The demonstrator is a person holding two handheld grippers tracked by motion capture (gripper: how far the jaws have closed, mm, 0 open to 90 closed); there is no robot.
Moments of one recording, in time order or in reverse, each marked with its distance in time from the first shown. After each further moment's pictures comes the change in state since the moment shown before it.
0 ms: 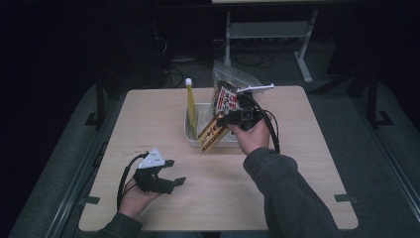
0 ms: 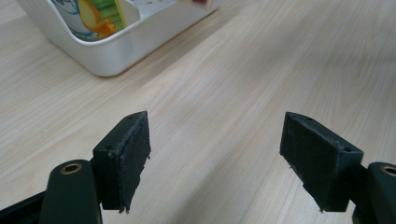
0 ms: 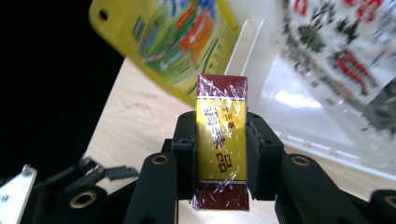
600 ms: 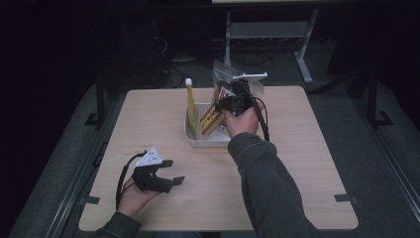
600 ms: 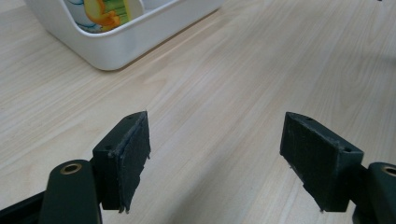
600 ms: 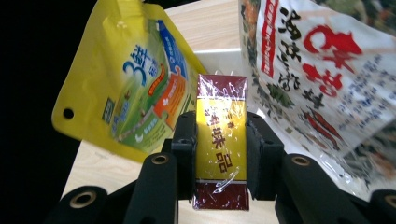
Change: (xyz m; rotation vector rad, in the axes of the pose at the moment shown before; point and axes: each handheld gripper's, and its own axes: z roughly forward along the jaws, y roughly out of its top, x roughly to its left) left arm 0.008 -0.004 -0.002 -0.012 -0.017 -0.039; right arm 0.011 0.034 0.021 -0.095 -0.135 0.071
